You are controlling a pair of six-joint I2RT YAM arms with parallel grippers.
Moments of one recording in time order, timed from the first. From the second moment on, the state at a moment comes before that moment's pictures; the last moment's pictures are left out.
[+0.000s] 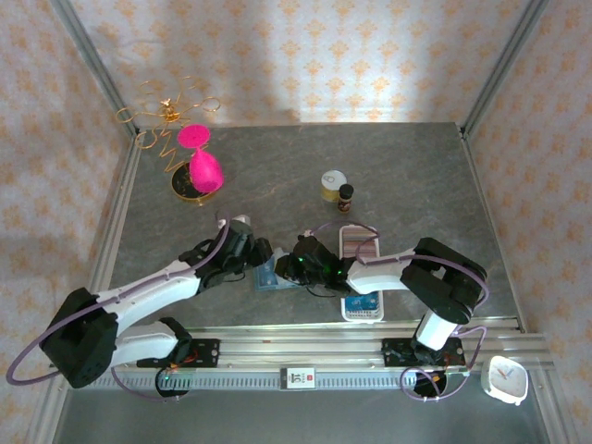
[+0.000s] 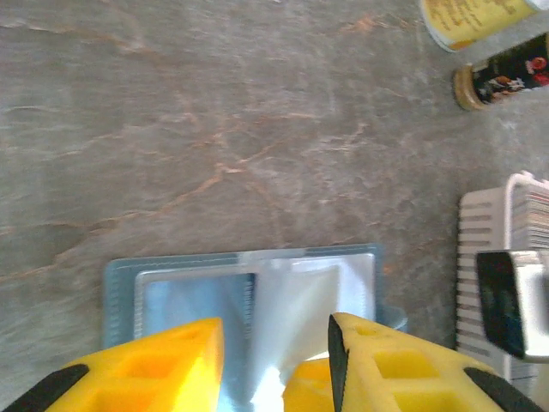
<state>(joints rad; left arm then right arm) -0.62 1.19 0.57 -0.19 -0.02 -0.92 0.99 1.68 0.69 0.30 -0.09 1.19</state>
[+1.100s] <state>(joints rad) -0.61 1.44 0.59 -0.07 0.08 -0.85 1.00 1.67 0.69 0.28 -0.11 1.16</state>
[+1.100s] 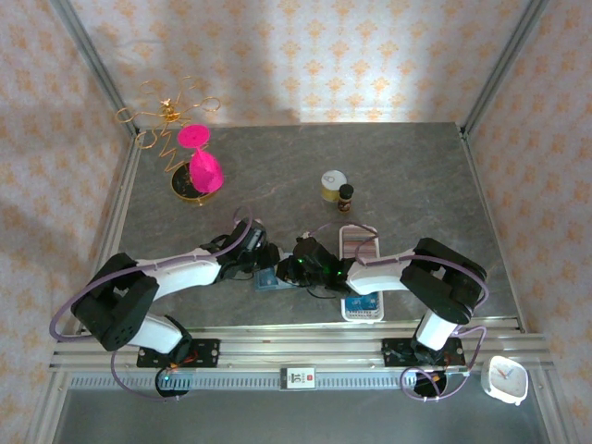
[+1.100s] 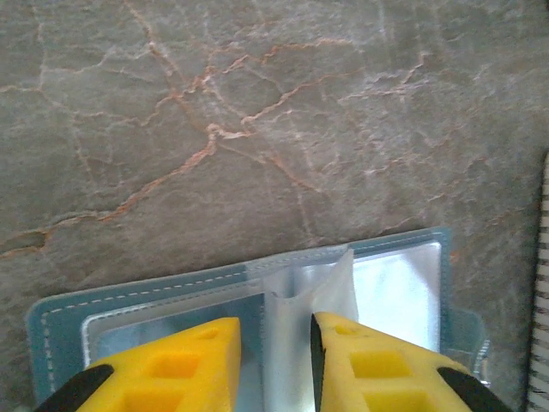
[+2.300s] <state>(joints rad) -0.61 1.41 0.52 -0.04 0.08 -0.85 0.97 1.58 0.62 0.20 -0.08 1.17</state>
